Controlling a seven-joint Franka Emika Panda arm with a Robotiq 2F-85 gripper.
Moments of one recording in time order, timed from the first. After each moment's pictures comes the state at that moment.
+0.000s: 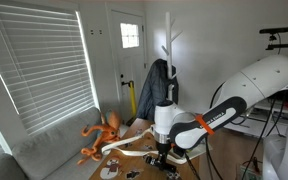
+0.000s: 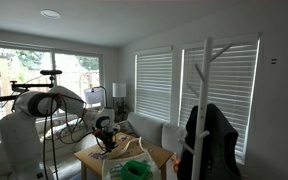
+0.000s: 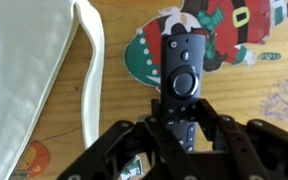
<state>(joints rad) 0.12 -0.16 0.14 -2.43 0.08 2.32 0.12</state>
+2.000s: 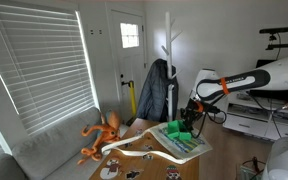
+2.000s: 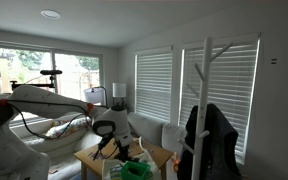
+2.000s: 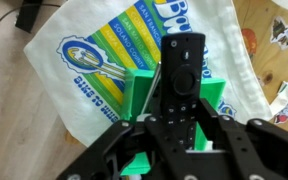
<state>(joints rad) -0.30 -0.51 -0.13 -2.55 0.17 2.21 0.52</state>
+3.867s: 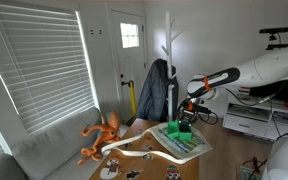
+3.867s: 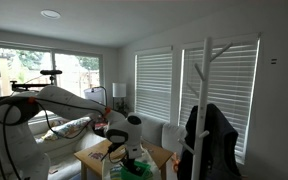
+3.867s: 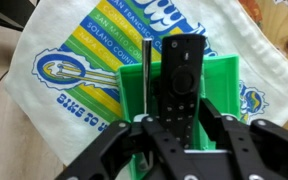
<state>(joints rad) -0.31 -0.26 -0.21 -2.42 0.34 2.17 0.59</state>
